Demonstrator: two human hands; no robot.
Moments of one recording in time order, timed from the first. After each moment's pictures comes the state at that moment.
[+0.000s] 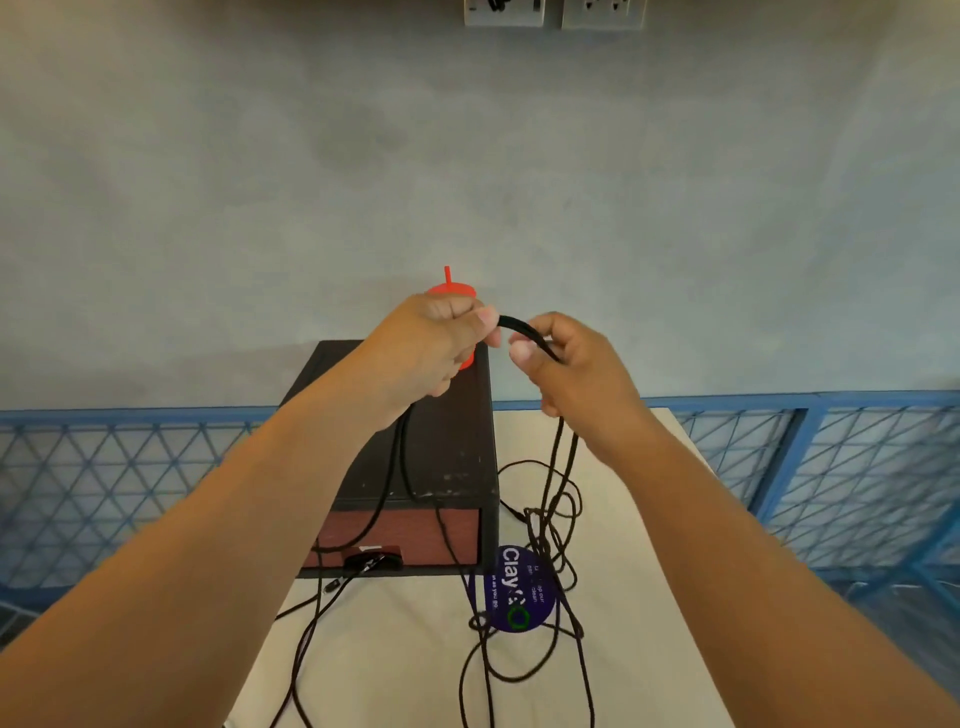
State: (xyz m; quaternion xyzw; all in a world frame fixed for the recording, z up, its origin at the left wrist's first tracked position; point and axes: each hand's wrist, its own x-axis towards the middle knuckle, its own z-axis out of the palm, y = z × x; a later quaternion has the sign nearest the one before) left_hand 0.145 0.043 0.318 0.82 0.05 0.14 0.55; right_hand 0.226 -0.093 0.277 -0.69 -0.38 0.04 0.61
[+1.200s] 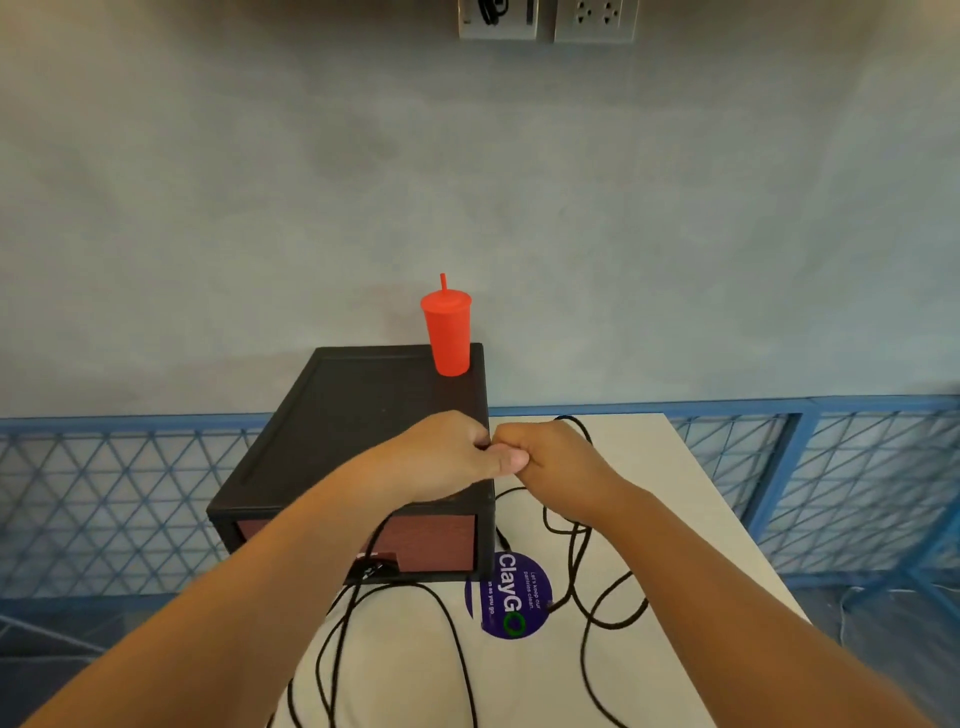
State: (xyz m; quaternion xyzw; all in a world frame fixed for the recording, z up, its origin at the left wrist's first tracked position) left_hand 0.148 0.031 0.260 0.94 0.09 -0.05 0.31; right_hand 0.229 -0.095 0.220 -0.82 -0.49 0.03 0.31
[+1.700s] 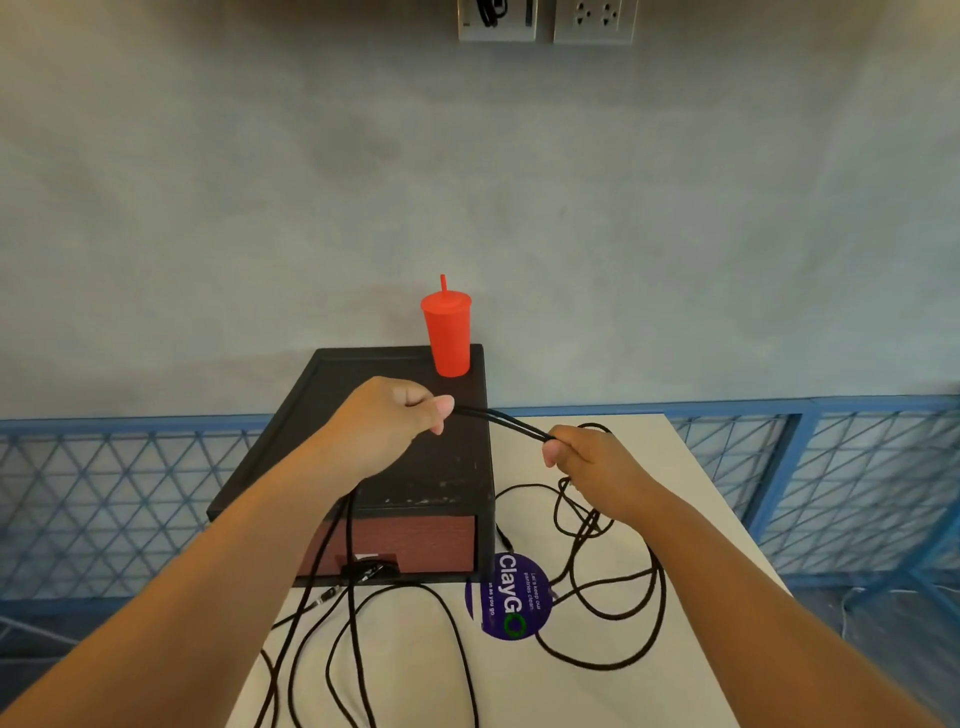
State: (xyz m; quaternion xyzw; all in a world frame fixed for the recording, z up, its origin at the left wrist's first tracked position) left_hand 0.131 0.065 0.273 0.89 0.19 0.10 0.40; right_hand 0.257 -0.123 0.200 -0.86 -0.36 0.07 0.35
